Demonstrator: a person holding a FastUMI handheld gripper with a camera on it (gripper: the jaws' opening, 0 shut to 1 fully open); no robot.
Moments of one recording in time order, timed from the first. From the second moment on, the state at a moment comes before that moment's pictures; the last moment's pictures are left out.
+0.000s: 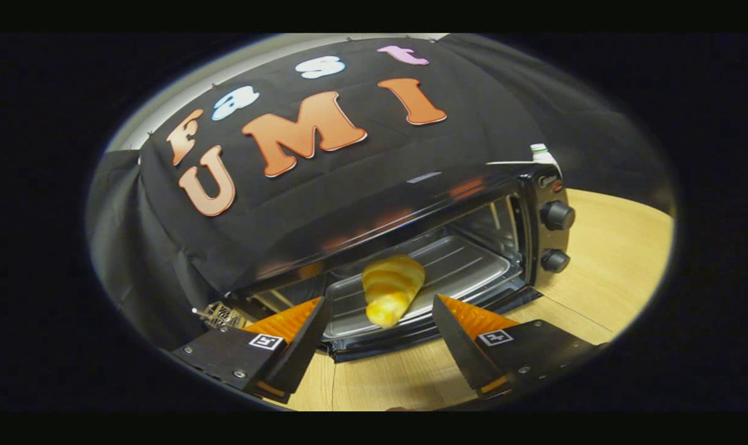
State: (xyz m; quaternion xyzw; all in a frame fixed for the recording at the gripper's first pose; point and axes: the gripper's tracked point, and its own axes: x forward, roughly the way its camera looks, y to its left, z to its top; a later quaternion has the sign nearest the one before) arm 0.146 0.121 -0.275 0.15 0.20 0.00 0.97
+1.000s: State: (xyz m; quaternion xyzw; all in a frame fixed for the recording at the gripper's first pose) arm -0.006 0.061 -0.332 -0.02 0.28 -0.01 0.96
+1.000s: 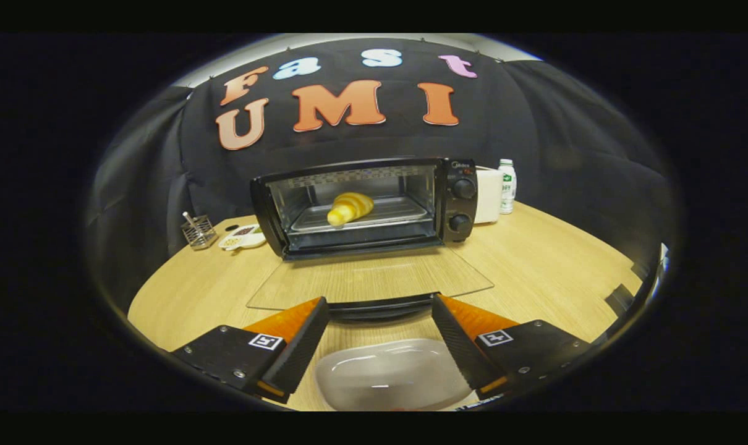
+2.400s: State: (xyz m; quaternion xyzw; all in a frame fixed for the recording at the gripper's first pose) arm 0.038 0.080 -0.266 -0.01 0.22 0.02 0.98
